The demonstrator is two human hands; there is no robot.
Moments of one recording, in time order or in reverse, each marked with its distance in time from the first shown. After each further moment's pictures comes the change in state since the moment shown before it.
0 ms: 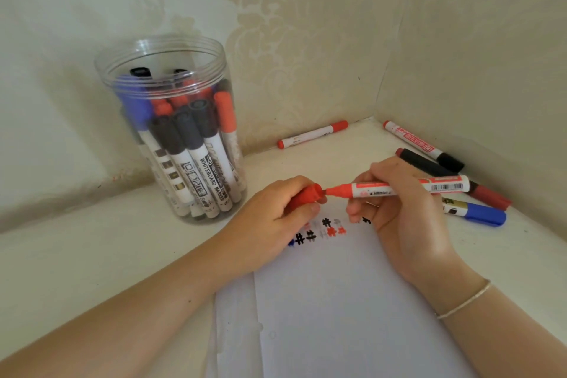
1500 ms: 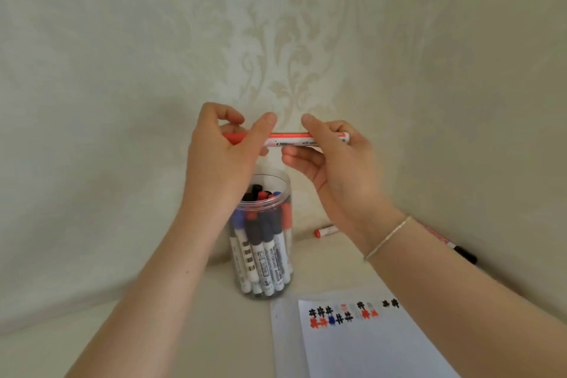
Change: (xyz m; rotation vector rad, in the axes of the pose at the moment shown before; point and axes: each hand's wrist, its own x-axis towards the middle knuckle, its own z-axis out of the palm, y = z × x) left_hand -0.003 0.120 -0.147 -0.172 0.944 0.091; right_hand 0.022 -0.091 0.165 0.231 -0.229 -0.128
